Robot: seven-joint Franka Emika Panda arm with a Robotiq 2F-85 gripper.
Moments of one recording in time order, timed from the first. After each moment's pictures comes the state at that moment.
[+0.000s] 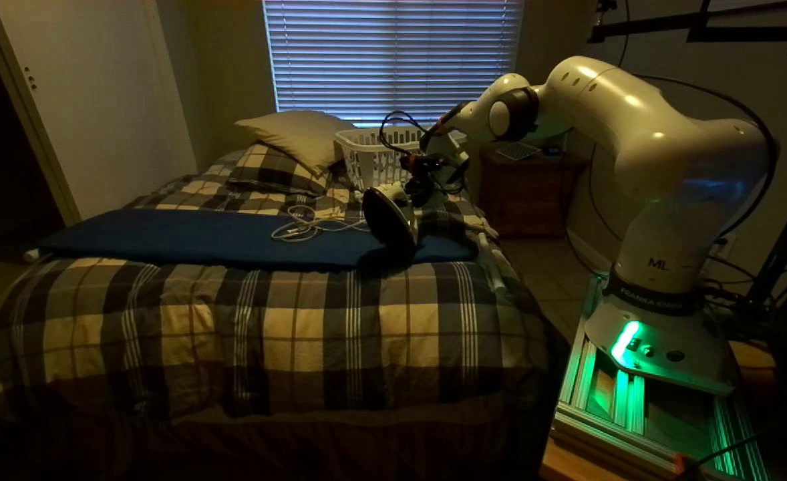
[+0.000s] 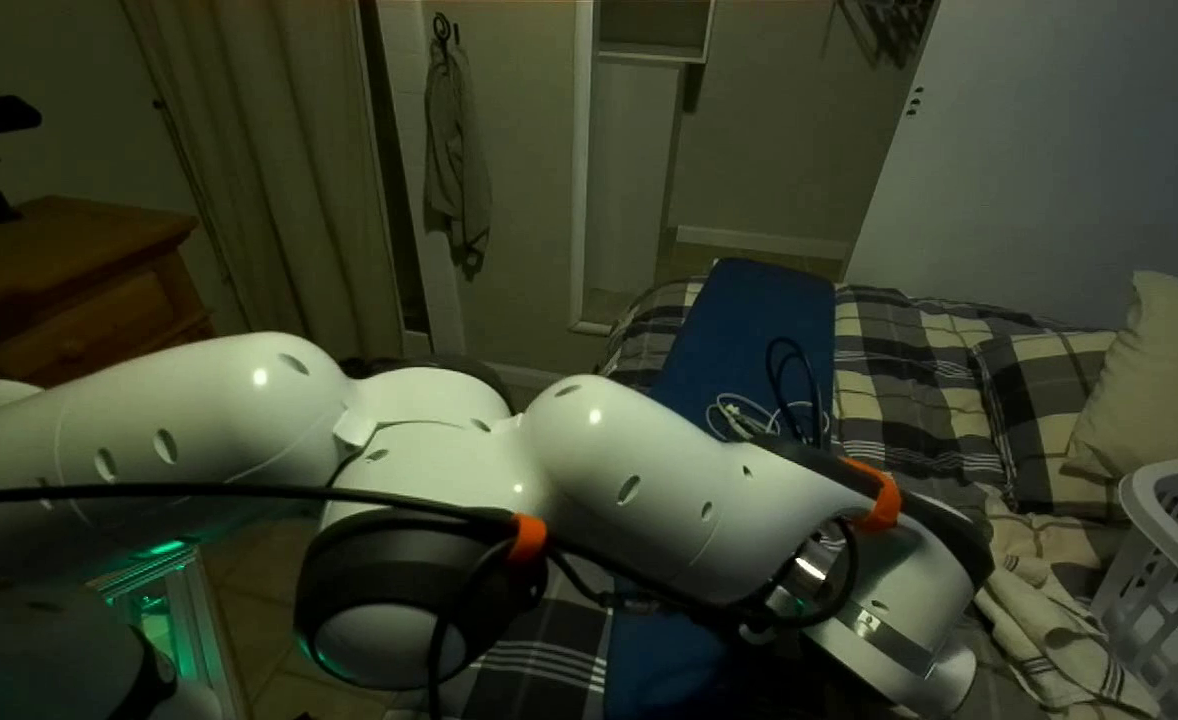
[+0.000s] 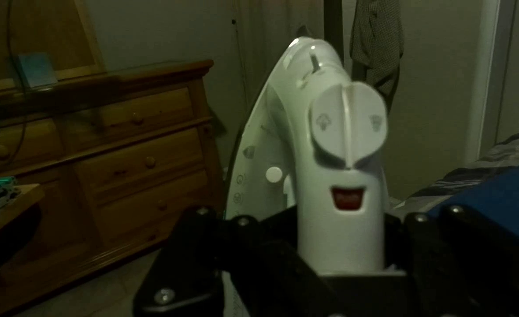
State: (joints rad) arm -0.59 1.21 -0.07 -1.04 1.10 1.08 0.86
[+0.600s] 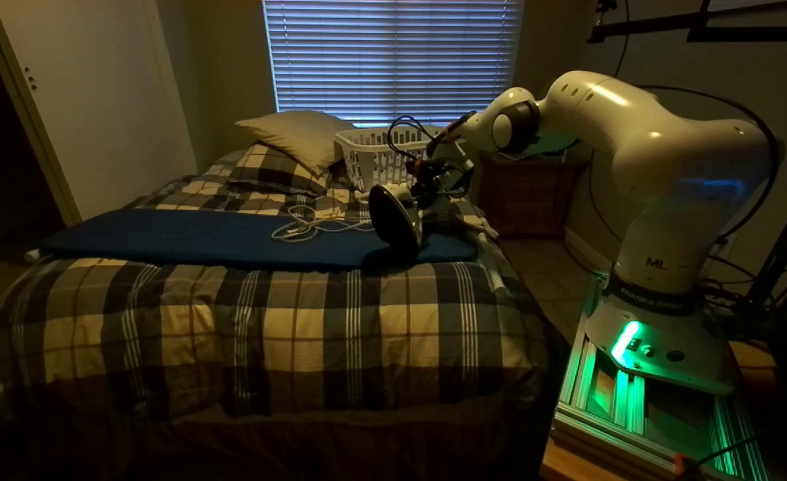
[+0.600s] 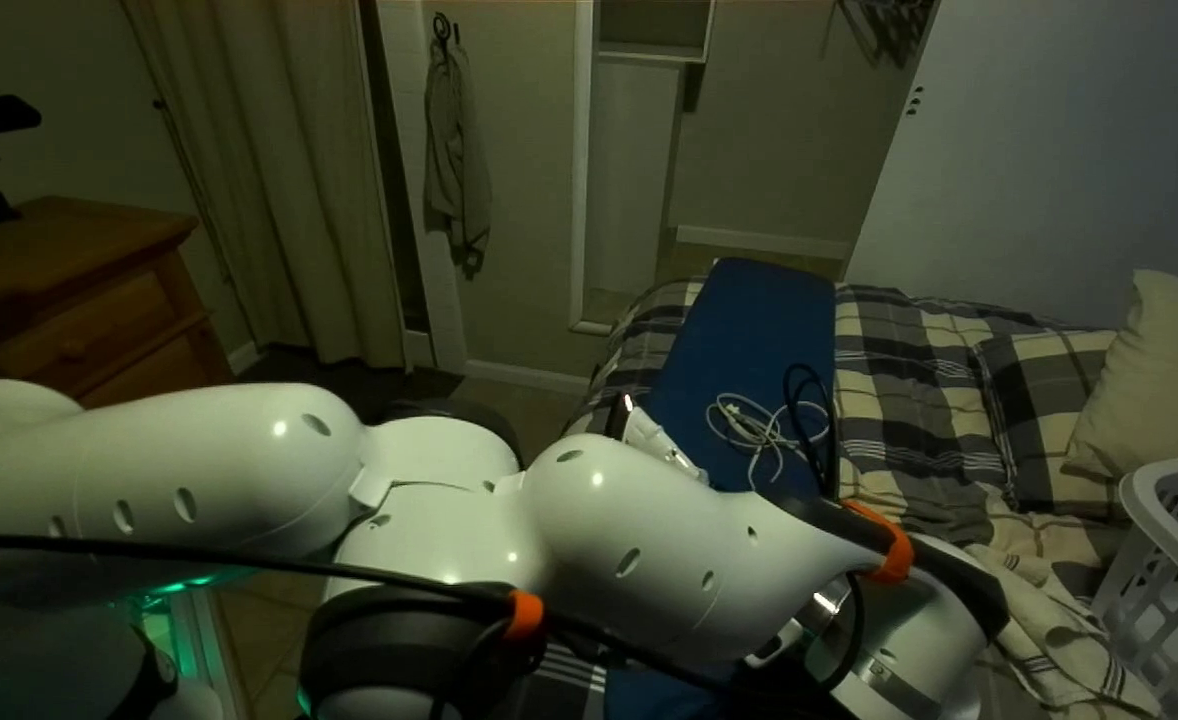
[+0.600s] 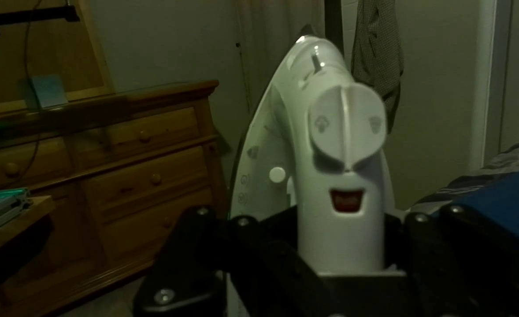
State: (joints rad) arm -0.65 1.31 -0.03 -0.93 1.10 1.02 0.91
